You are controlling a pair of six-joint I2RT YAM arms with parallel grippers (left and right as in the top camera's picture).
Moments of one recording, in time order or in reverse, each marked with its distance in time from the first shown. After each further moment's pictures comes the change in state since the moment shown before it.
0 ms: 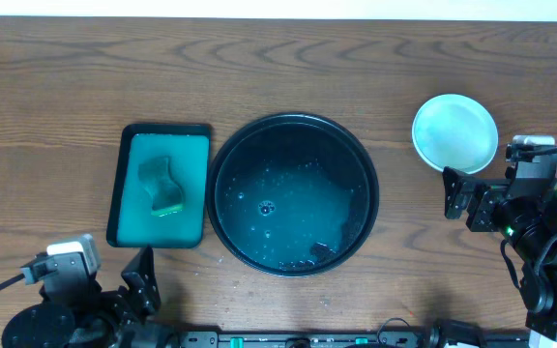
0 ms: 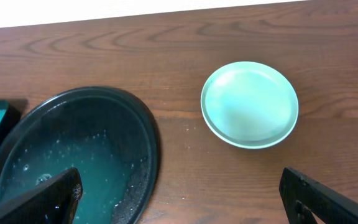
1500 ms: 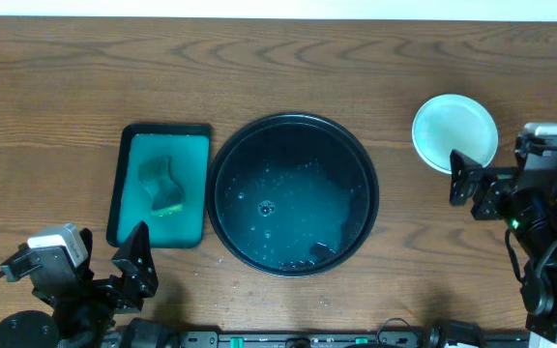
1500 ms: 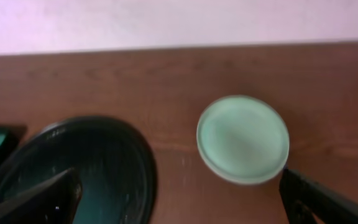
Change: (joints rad) left arm 0.000 0.000 0.000 0.204 0.000 -0.014; right arm 0.000 -0.006 0.000 0.109 -0.001 0.000
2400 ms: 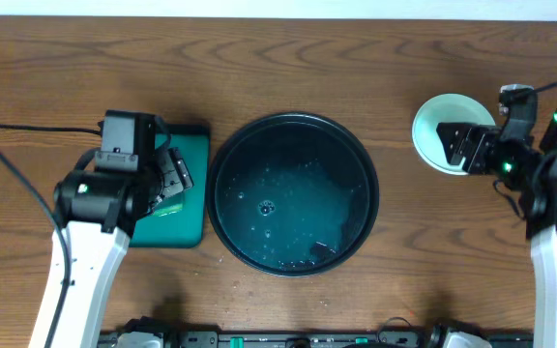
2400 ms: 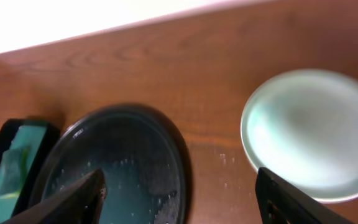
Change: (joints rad) left arm 0.096 0.772 0.000 0.032 -0.005 -0.098; right arm -0.071 0.361 -0.001 0.156 -0.265 0.051
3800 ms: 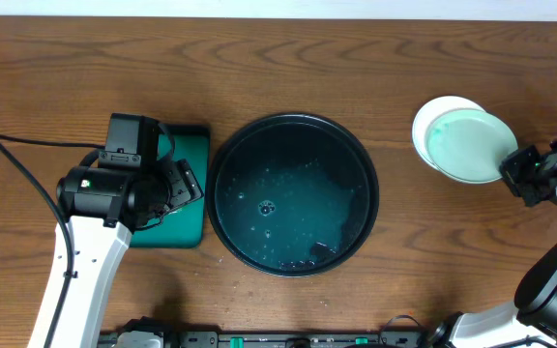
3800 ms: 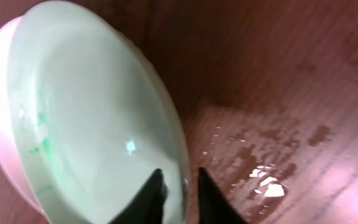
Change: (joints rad) left arm 0.002 0.024 0.001 -0.111 0.155 -0.093; right arm -0.312 0.580 0.001 0.123 0.274 0.473
